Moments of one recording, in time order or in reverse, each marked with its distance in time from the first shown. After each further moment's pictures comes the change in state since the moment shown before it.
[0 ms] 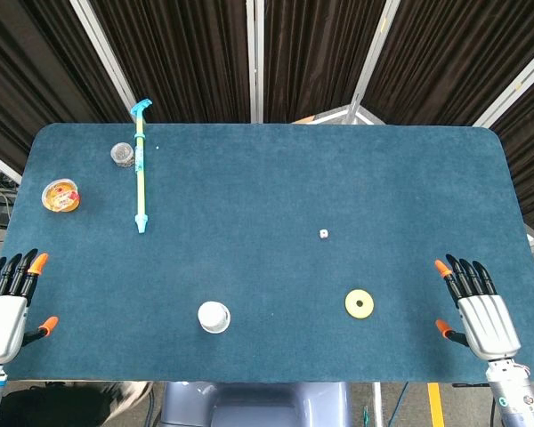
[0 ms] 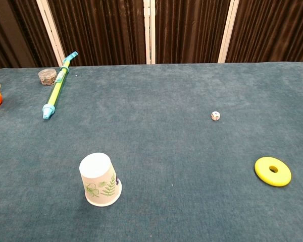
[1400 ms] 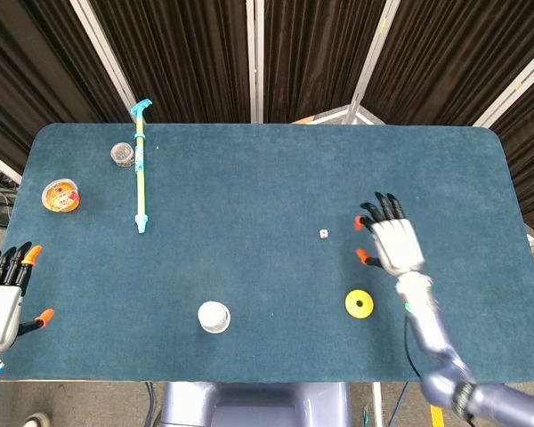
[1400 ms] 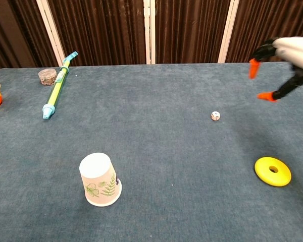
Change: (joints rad) left arm -0.034 0.008 -0.037 0.027 -0.092 -0.069 -0.052; right arm 0.412 -0.321 0.285 0.129 0.317 -0.354 -0.193
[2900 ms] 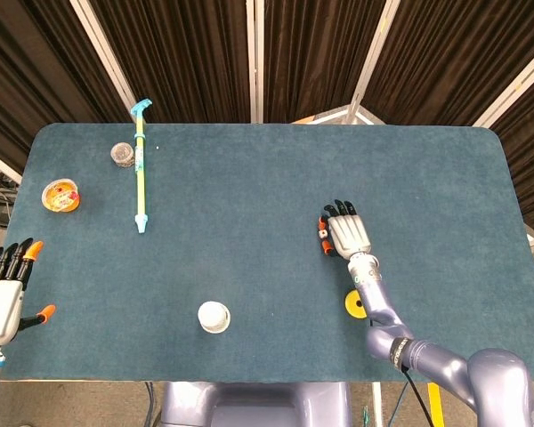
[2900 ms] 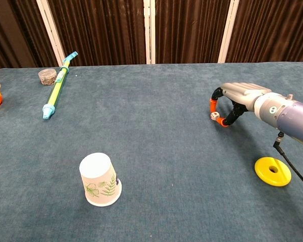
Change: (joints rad) left arm -0.025 0.004 -0.004 0.004 -0.026 -0.021 -0.026; right arm 0.251 -0.325 -0.005 0.488 0.252 -0.275 0.028
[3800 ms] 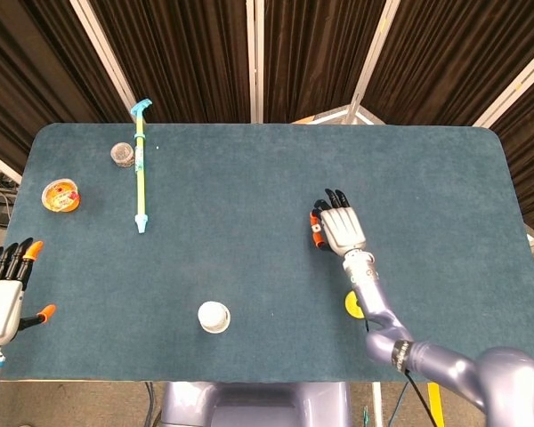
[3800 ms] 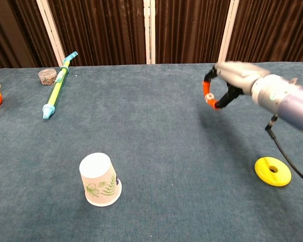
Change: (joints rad) left arm -0.002 0.002 0.003 0.000 0.000 0.006 -0.005; right arm -0.007 0.081 0.008 -0.188 -0.079 0.142 -0.008
